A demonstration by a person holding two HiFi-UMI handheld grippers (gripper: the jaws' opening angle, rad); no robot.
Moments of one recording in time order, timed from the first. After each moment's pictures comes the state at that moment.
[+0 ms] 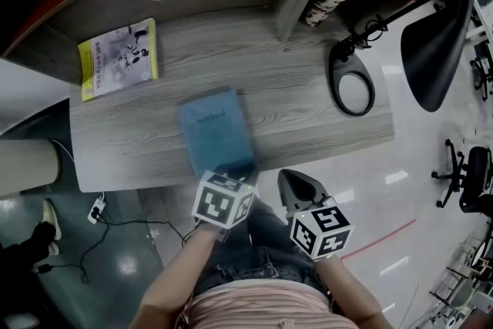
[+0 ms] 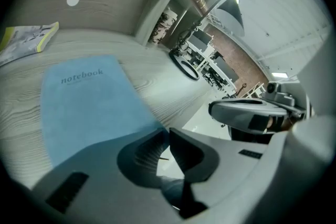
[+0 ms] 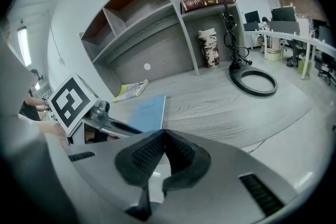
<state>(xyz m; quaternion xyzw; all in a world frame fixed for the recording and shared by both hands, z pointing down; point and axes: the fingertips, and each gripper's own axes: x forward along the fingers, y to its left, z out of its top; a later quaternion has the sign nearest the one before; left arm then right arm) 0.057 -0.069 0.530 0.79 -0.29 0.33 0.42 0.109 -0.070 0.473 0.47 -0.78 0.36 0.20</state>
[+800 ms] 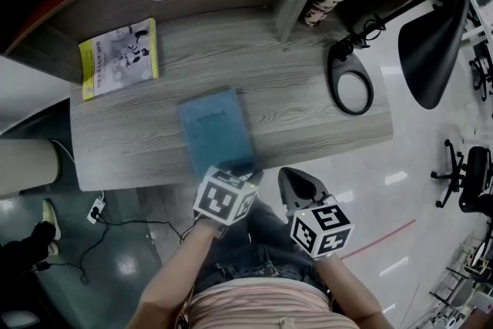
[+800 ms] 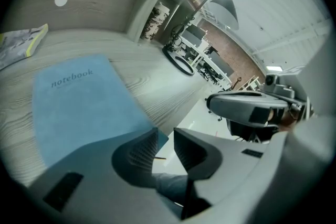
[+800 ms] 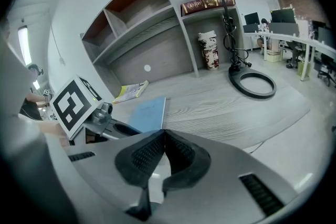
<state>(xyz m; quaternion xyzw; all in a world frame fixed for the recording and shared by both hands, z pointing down) 0.064 -0.063 0.532 0.80 -0.26 0.35 0.40 0.111 -0.070 0.469 0.48 -0.78 0.35 0.20</state>
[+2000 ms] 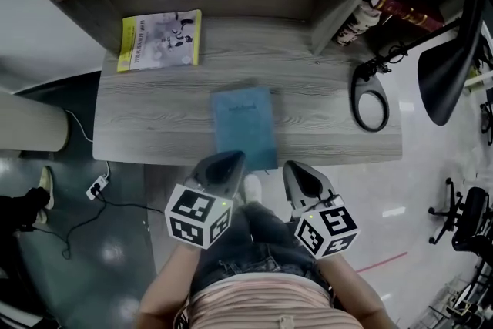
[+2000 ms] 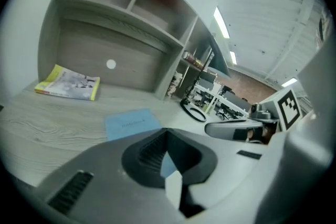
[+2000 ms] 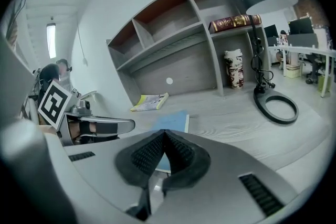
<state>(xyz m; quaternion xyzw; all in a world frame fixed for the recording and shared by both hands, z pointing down) -0.030 -0.079 0.428 0.83 -0.46 0.15 0.28 0.066 -0.075 0.422 0.43 -0.85 0.27 0.15</state>
